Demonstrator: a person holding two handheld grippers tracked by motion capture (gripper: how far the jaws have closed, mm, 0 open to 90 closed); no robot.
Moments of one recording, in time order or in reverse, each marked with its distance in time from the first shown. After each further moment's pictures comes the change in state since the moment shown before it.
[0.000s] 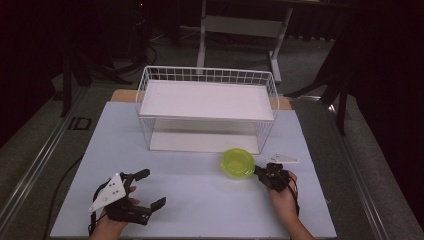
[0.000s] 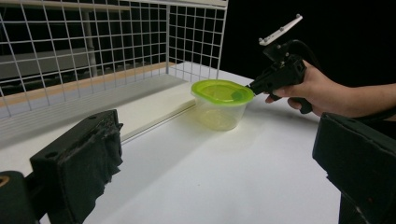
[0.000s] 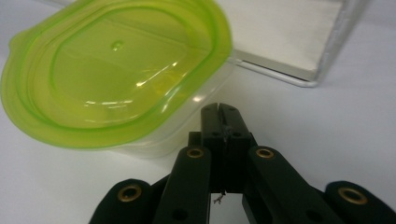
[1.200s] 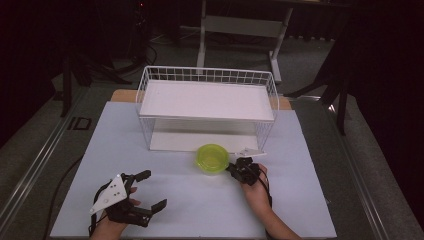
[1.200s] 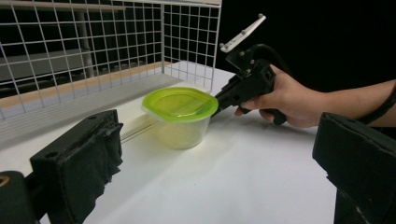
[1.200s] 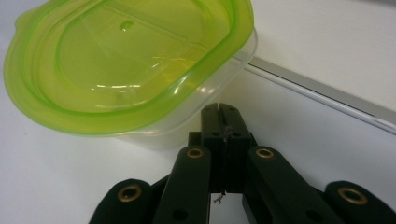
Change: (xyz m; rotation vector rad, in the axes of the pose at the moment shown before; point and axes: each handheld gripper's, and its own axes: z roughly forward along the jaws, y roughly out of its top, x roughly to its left) left arm -0.003 0.000 0.001 0.007 -0.013 0.019; right arm 0.059 0.028 0.058 0.039 0.103 -0.069
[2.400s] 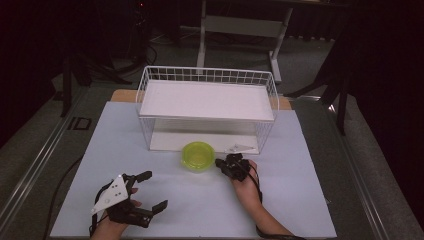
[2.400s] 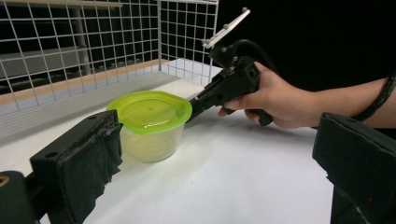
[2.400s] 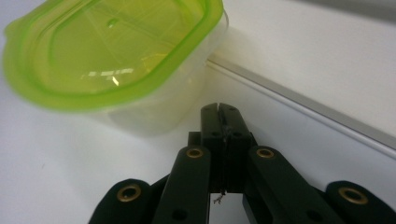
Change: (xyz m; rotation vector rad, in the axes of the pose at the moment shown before) left arm -0.001 -0.001 0.002 0.012 -0.013 -0.003; right arm 0.014 0.014 0.014 -0.011 0.028 -0.020
